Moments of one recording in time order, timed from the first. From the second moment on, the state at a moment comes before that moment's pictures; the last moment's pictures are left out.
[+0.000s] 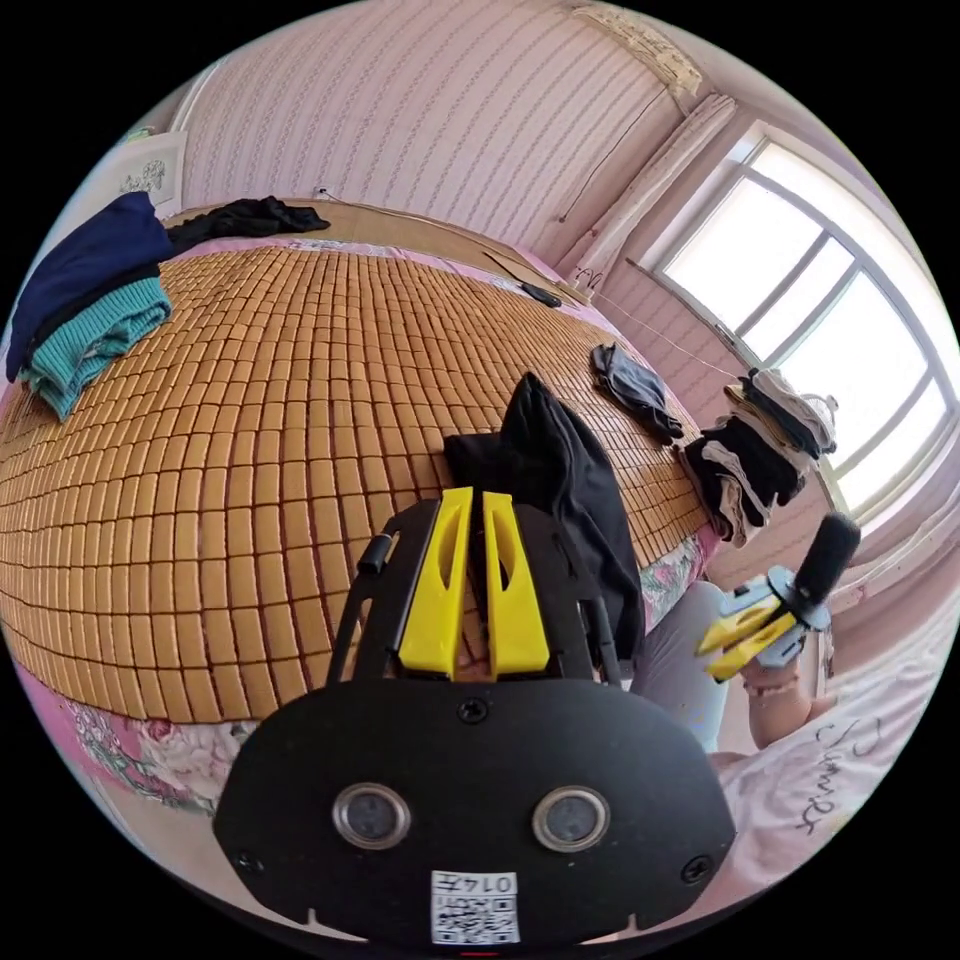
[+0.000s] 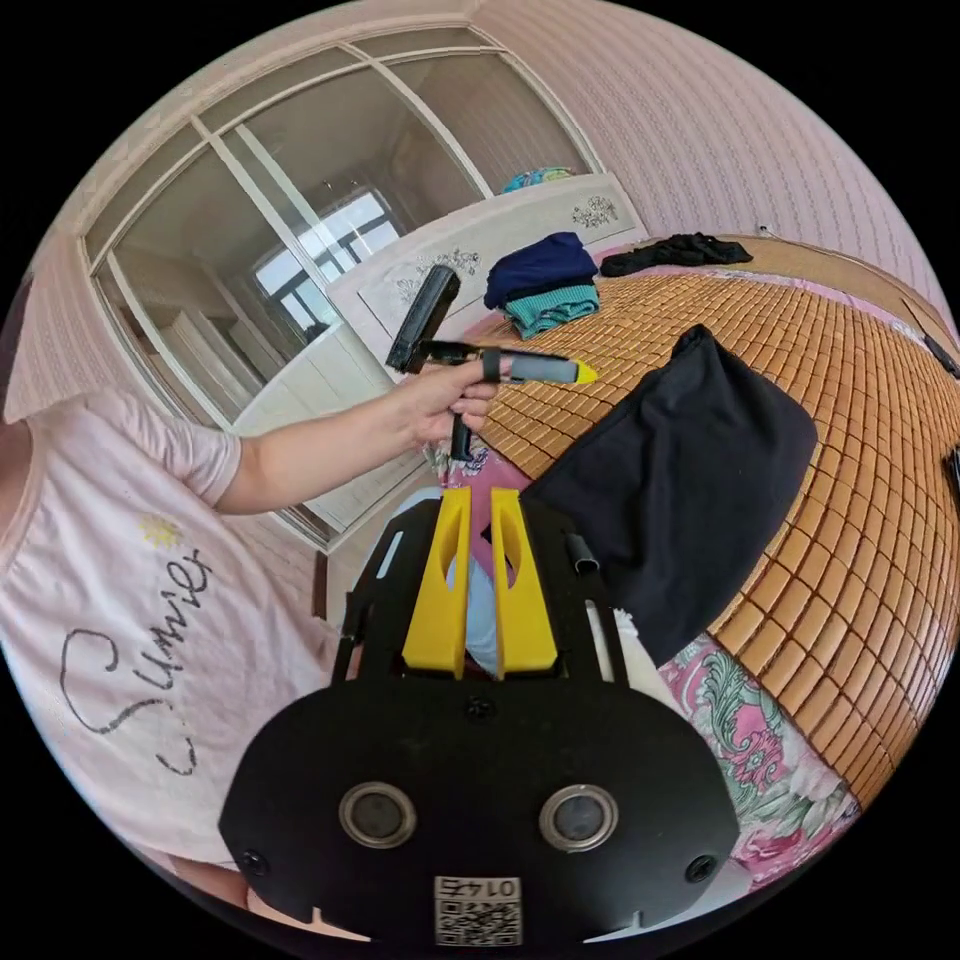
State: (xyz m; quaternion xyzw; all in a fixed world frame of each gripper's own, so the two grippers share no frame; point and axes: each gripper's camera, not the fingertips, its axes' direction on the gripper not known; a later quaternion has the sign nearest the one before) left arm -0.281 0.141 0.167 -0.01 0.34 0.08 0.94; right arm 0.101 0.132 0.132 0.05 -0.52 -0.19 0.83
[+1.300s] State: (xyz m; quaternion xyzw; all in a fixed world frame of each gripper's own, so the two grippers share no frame) left arm -0.346 0.306 0.140 -0.02 0.33 0.03 0.94; right arm -0.205 -0.193 0.310 -0.11 -0.22 -0.36 0.90
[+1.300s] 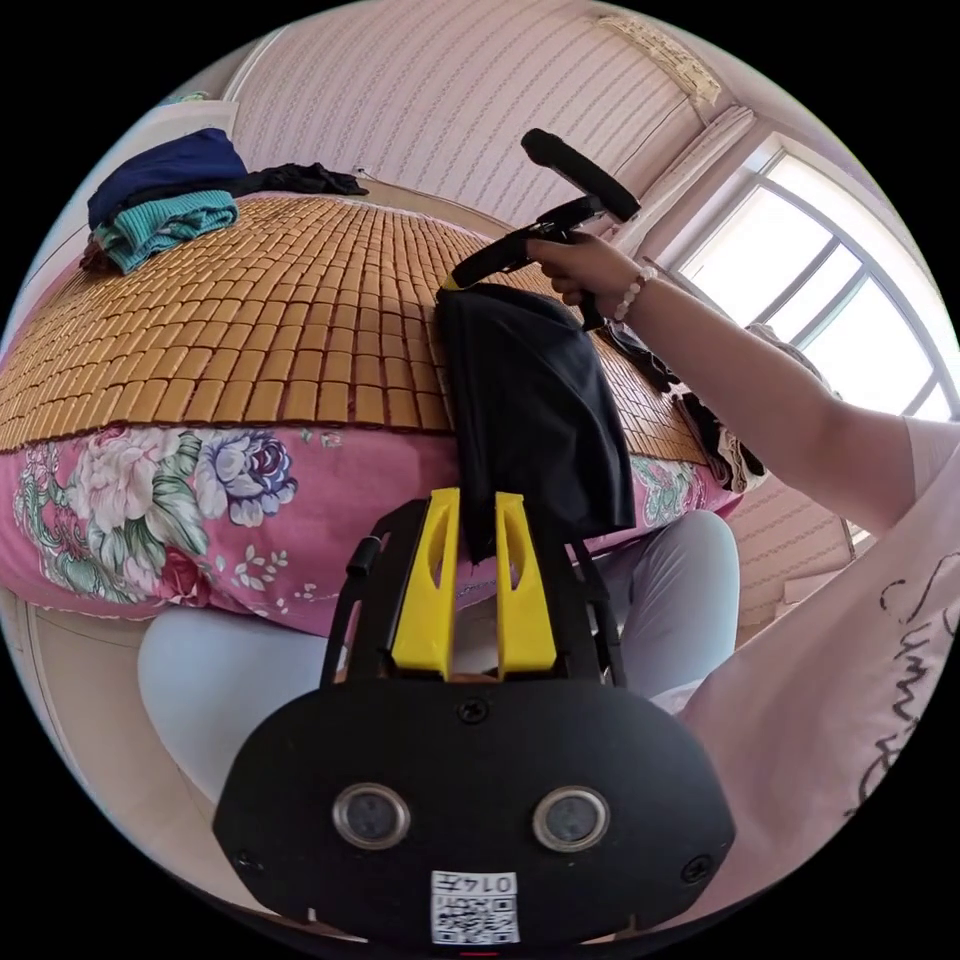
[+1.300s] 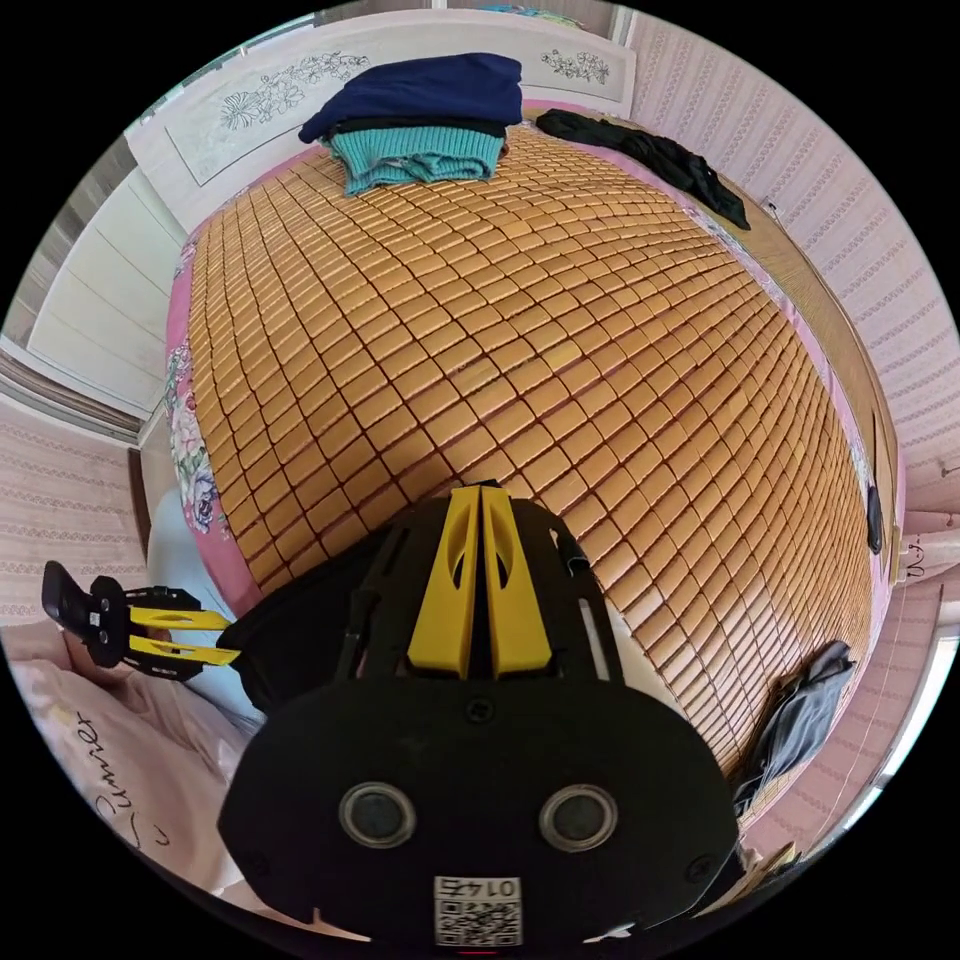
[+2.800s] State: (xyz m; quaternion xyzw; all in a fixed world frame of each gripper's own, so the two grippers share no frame) left arm -0.290 0.263 0.042 0.12 0.38 0.12 0.91; right arm 0.105 -0.172 0.210 0.15 -0.42 -0.30 0.84
